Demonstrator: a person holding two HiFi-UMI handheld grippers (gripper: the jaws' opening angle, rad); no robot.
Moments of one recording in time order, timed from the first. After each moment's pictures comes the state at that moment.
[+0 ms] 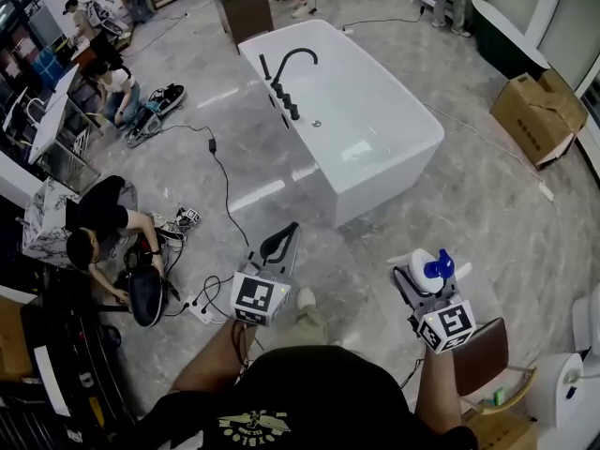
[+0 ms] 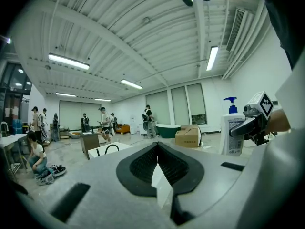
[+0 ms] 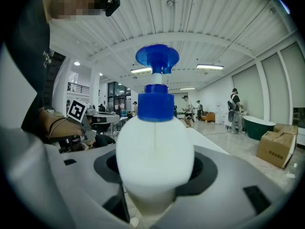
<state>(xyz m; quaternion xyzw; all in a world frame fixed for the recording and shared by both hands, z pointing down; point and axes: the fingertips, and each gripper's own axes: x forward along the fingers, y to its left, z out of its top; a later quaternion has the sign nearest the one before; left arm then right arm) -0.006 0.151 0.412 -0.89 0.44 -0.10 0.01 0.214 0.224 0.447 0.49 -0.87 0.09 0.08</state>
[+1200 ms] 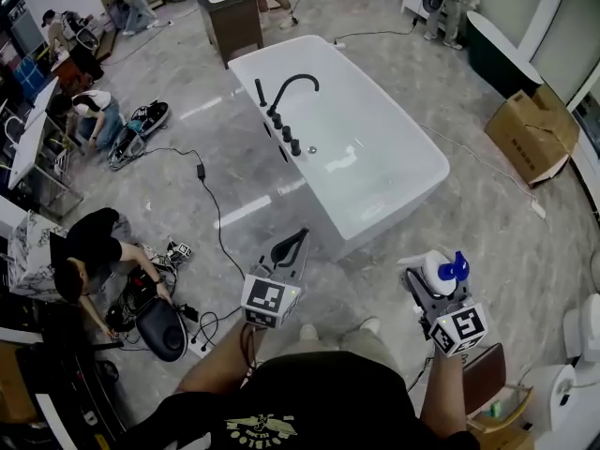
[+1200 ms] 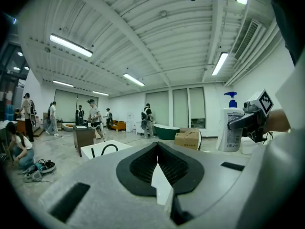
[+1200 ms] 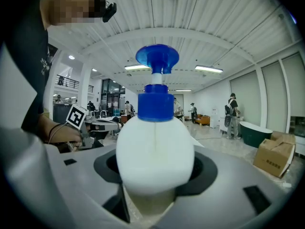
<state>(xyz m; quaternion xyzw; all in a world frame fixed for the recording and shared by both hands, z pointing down) -0.056 -0.051 0.422 -0.91 0.41 -0.08 -0.03 0.165 0.033 0.412 0.52 -0.85 0.07 0.09</state>
